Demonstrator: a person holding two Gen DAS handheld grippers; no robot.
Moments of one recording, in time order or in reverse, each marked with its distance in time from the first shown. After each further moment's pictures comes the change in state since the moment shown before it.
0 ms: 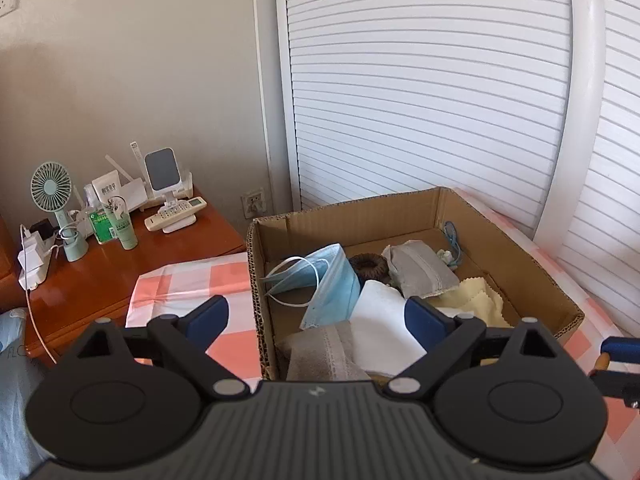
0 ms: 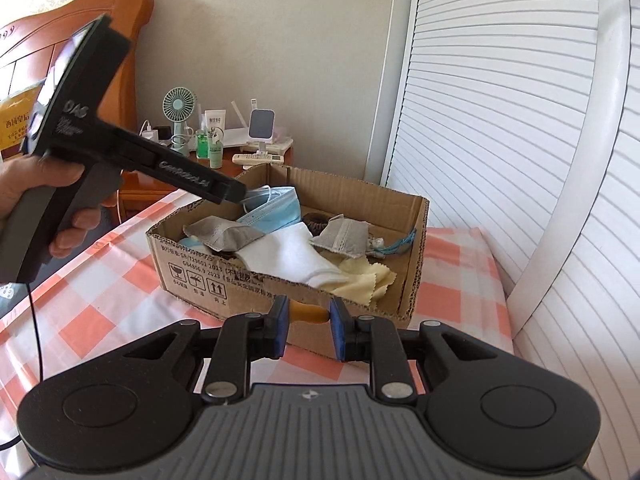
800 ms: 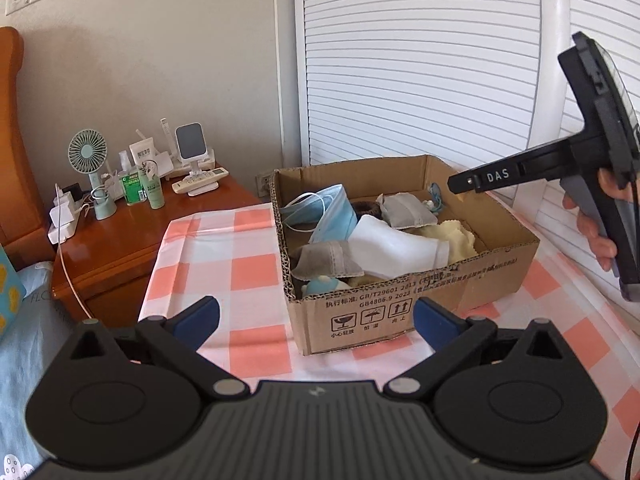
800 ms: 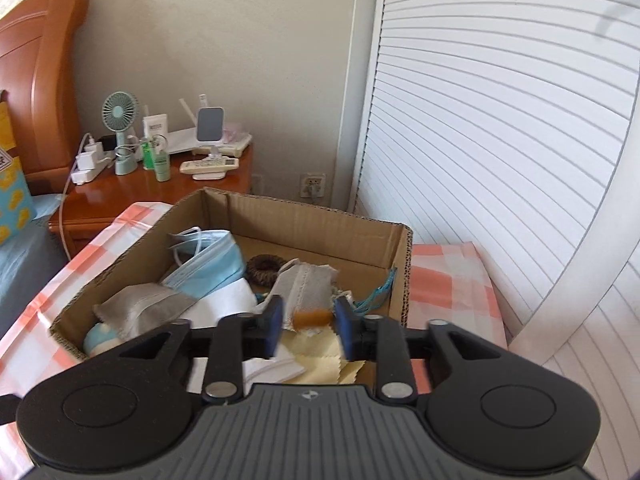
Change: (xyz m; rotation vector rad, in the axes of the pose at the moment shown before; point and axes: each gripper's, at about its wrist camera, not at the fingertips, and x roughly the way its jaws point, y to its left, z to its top) left arm -0.079 -0.001 -0.065 -0.040 -0.015 0.036; right arm 0.104 -0.042 0.073 0.082 0.076 -0.076
